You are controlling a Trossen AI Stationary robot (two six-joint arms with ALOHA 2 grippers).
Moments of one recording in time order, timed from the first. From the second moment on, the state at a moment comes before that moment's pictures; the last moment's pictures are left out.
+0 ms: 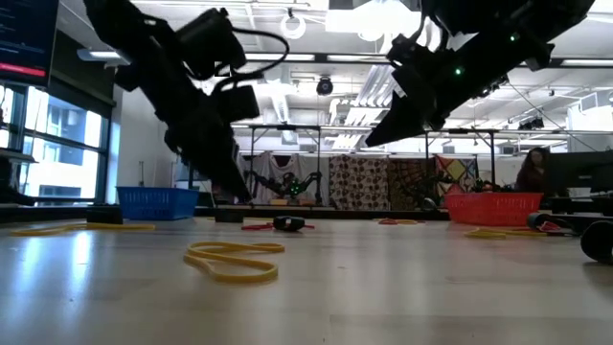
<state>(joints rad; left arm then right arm) 0.04 1.57 0.71 -0.02 -0.07 -0.04 0.09 1.42 0.66 0.16 0.49 0.22</state>
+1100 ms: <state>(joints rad) 0.12 1.70 0.71 0.02 -0.12 -0.12 0.09 1.43 0.66 0.20 0.49 0.20</state>
